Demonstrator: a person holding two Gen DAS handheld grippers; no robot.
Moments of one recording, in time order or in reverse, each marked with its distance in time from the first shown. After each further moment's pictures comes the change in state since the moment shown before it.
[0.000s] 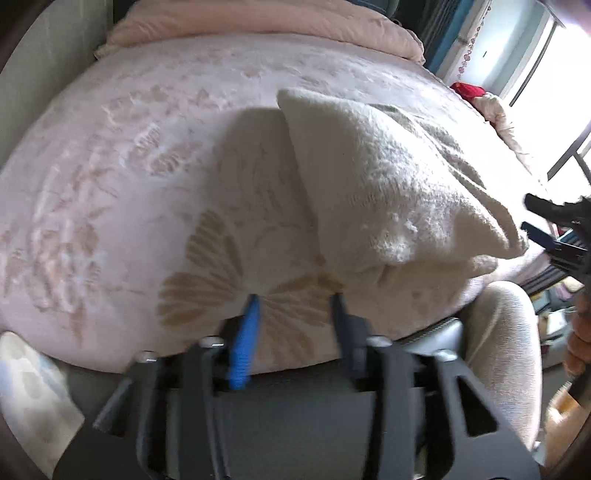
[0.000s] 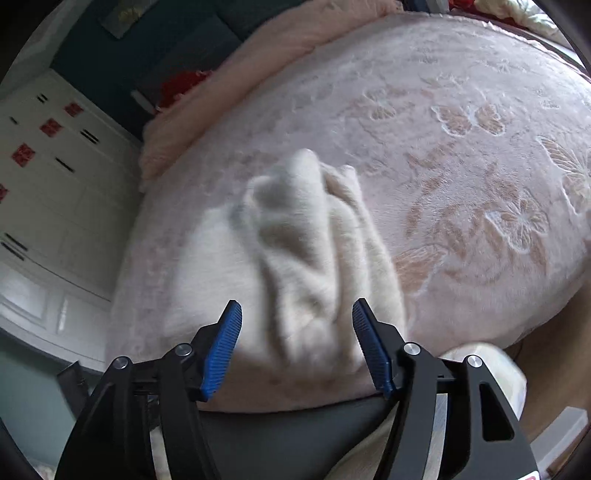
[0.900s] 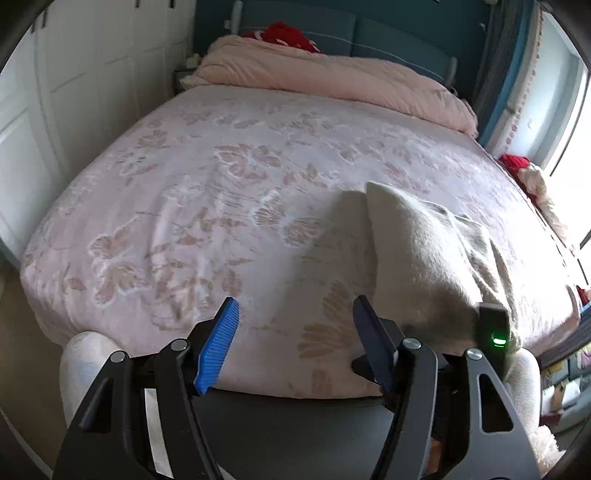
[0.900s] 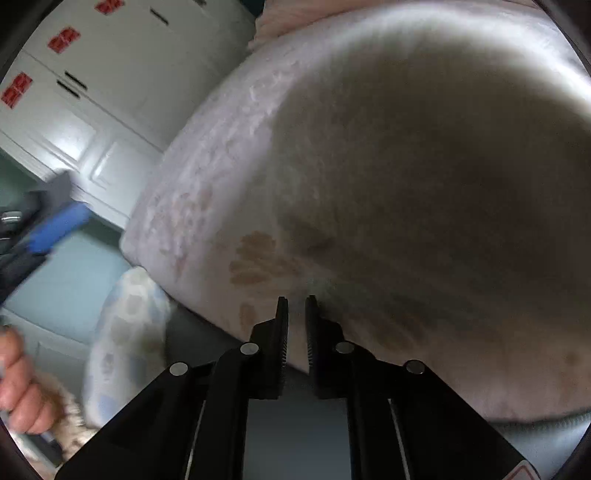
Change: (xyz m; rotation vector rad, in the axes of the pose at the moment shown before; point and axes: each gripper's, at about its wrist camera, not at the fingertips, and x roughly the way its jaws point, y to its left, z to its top) left arm -0.085 0.082 0.014 -0.171 -0.200 0.141; right arm 0.160 0.151 -0.117 -0.389 0.331 0.227
